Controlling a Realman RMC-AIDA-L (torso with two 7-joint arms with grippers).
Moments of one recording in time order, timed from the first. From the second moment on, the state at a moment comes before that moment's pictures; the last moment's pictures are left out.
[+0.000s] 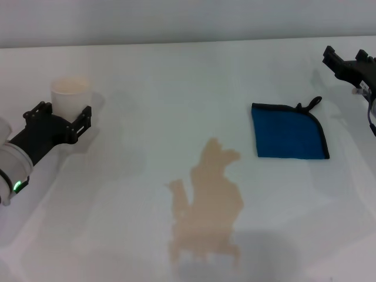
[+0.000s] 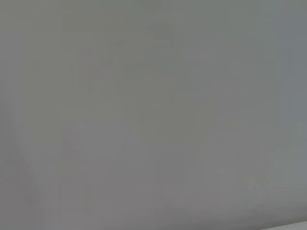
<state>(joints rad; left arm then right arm) -0.62 -2.10 1.02 0.02 -2.25 -0.88 2.68 0.58 2.02 -0.25 0.02 2.00 0.85 -2.60</state>
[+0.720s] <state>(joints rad) -0.62 -2.10 1.02 -0.01 -2.22 -0.87 2.73 0.57 2.02 -0.25 0.02 2.00 0.85 -2.60</state>
